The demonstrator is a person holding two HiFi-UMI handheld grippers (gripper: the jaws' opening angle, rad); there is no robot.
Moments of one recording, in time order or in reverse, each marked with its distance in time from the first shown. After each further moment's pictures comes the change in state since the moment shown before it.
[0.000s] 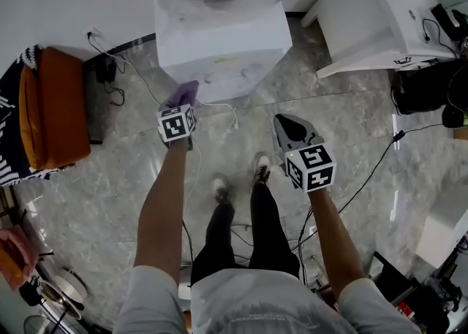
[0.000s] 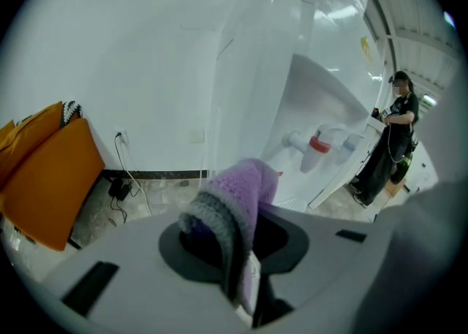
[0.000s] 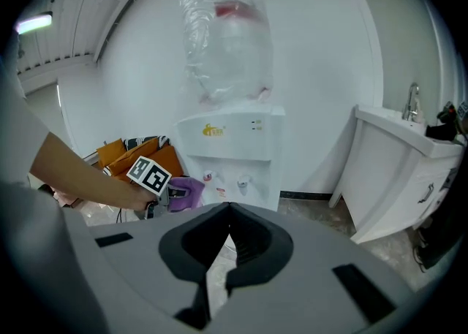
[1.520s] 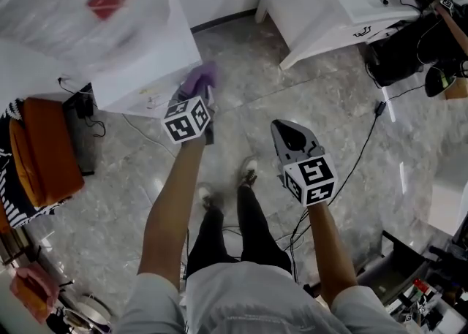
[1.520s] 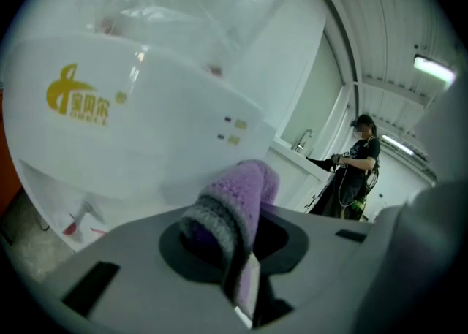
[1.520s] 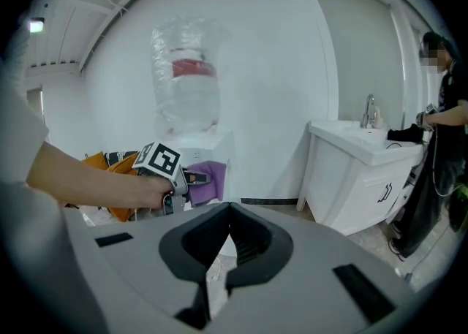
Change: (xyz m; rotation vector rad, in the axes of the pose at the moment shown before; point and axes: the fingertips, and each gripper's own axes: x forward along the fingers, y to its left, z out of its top) left arm -0.035 -0.284 0.130 -0.086 -0.211 -0.324; right arm -0.141 -0.115 0.005 0.073 -0.084 -0.144
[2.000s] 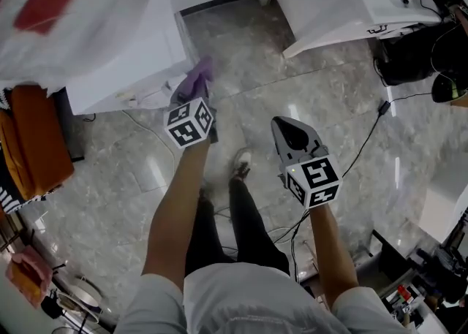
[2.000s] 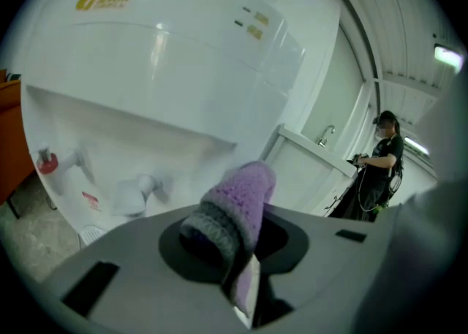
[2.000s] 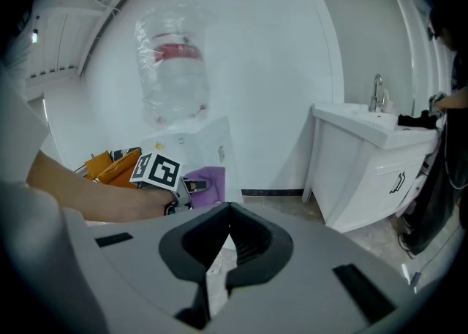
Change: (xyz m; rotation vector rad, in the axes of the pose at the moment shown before) left arm 0.048 0.017 -0.054 -0.071 0.006 0.143; right arm 0.045 -0.043 -0.025 0.022 0.060 0.068
